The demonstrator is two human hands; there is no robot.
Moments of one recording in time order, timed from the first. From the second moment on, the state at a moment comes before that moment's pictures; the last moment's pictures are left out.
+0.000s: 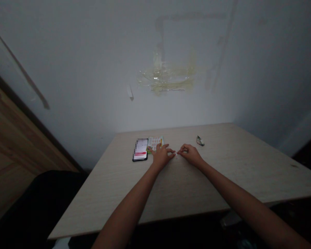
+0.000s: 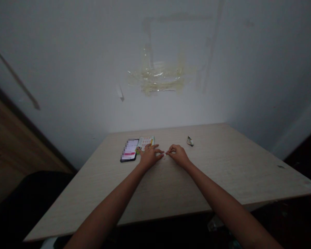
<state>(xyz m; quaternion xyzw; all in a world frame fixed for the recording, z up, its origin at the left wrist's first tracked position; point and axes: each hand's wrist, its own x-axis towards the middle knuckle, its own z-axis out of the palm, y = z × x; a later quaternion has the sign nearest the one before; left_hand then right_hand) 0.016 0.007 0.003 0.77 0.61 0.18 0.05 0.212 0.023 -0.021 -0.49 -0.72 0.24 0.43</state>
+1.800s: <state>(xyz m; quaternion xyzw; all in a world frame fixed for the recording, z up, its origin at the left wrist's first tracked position) 0.016 0.009 -0.008 0.77 0.60 0.20 0.05 0.208 0.030 -0.023 -0.51 -0.77 0.12 0.35</state>
